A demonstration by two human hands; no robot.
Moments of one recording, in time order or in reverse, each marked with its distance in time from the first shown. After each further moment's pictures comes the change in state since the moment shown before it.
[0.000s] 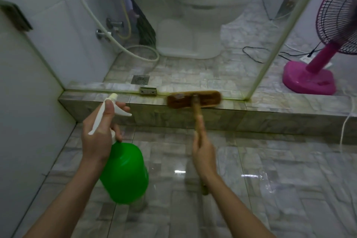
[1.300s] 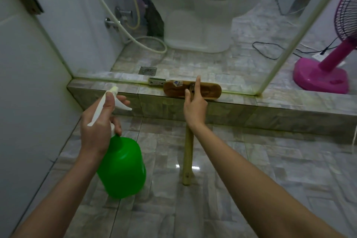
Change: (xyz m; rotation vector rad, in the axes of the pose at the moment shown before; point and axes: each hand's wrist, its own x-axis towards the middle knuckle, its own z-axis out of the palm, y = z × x) left_hand -0.007 0.008 -0.021 -0.042 0.025 -0.060; right_hand 0.086 -0.067 0.041 0.072 0.003 0.052
